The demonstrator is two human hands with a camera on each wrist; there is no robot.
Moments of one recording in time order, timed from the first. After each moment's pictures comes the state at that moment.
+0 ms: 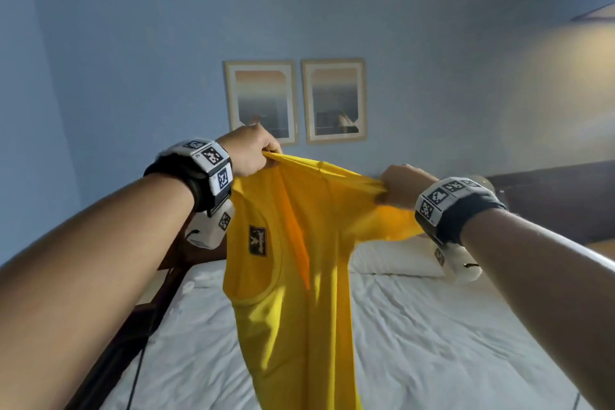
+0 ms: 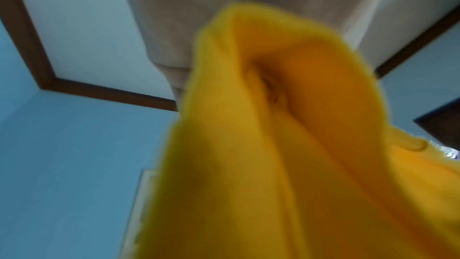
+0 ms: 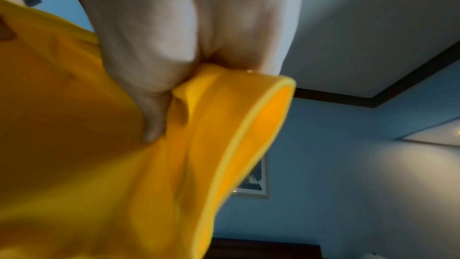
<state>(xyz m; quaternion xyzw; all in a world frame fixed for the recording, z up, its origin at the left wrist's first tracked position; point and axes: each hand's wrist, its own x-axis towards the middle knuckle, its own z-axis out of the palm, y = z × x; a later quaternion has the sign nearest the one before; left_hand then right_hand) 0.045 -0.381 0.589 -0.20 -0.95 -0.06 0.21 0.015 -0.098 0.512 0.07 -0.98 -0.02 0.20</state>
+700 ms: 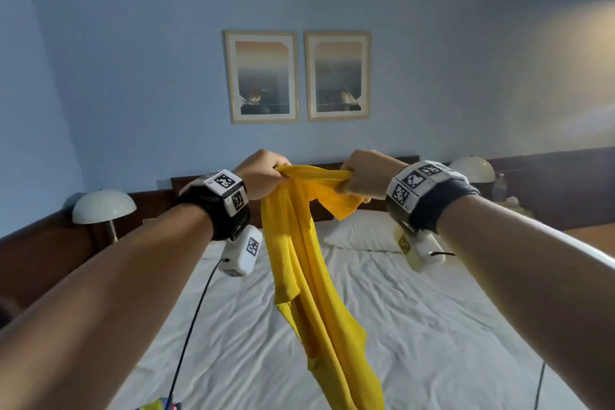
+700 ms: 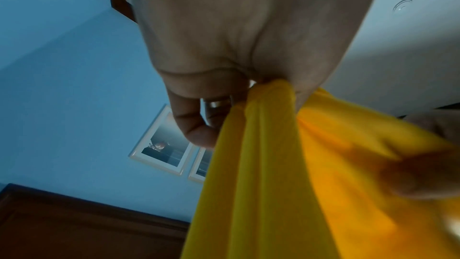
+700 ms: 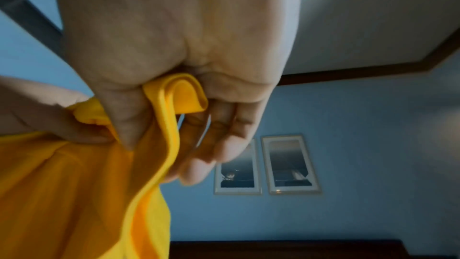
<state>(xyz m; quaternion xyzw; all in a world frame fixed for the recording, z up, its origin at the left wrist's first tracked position) 0.030 -0.374 0.504 -0.20 -0.94 -0.24 0.14 0.039 -0.154 0.501 0.17 -0.97 0.07 0.15</state>
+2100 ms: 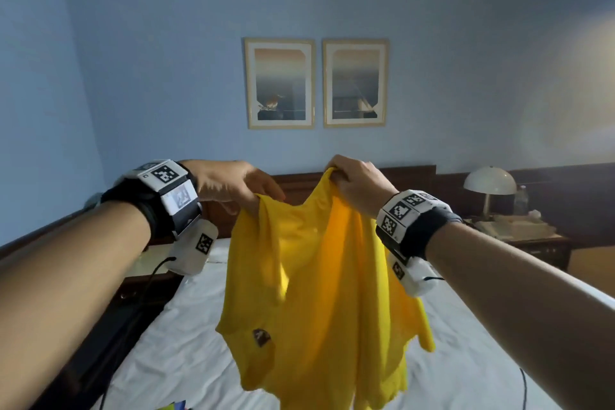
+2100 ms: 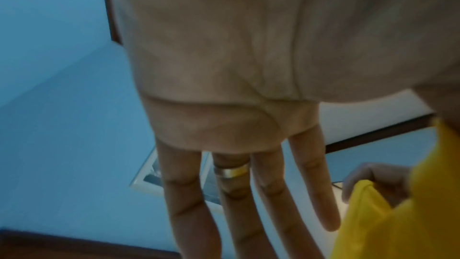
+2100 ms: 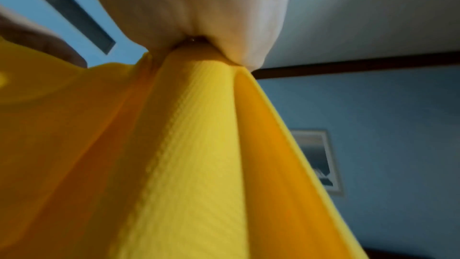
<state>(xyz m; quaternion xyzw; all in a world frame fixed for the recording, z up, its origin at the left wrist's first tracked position) 0.065 -0.452 0.534 -0.20 -0.95 -0.24 -0.09 0.023 -0.201 0.482 0.24 -0.89 0.29 0.26</state>
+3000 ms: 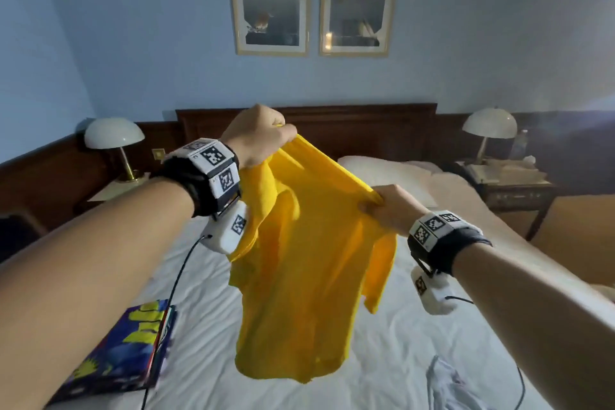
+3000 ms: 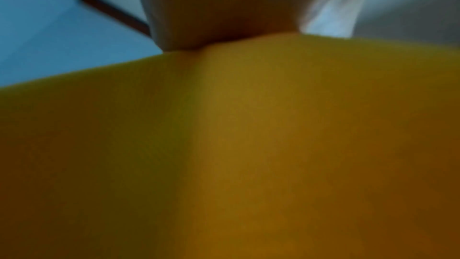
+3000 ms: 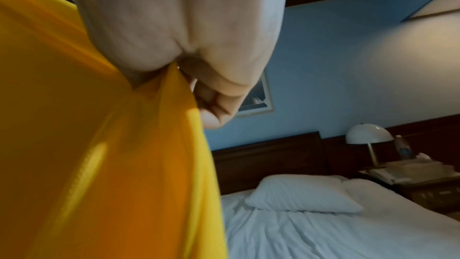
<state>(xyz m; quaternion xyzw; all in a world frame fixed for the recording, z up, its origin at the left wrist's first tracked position) 0.061 -0.288 0.473 -0.11 -0.93 -0.27 0.21 0.020 -0.022 0.343 0.14 -0.95 0.29 0.05</state>
